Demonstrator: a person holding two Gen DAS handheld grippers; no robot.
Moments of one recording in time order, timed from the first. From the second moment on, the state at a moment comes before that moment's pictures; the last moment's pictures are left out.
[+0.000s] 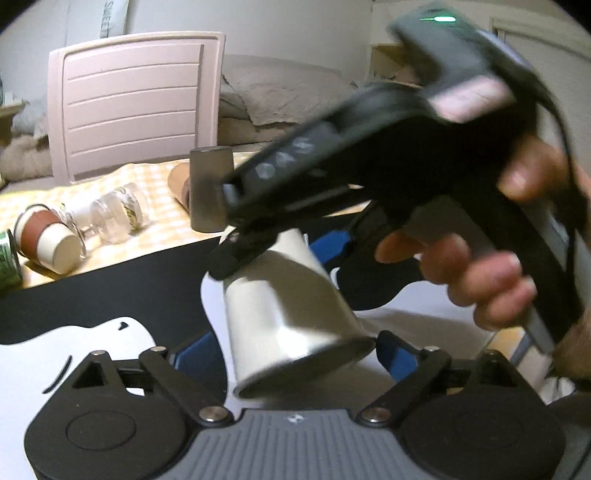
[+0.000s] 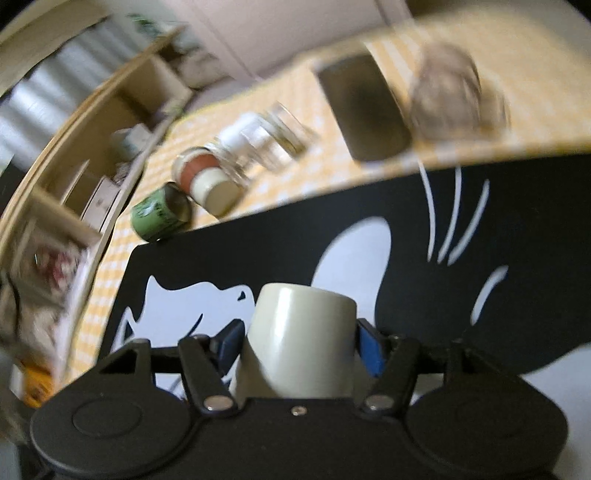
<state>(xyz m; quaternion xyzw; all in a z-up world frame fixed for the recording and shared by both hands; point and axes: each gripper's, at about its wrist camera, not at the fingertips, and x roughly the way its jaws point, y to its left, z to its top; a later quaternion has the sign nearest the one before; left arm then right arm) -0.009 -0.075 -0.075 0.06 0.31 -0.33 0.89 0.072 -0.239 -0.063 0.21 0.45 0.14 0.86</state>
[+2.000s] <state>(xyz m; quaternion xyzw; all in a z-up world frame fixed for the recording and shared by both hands) 0.005 -0.050 -0.043 0.03 0.21 -0.22 0.95 0.078 -0.388 -0.048 0.02 0.29 -0.18 0.94</state>
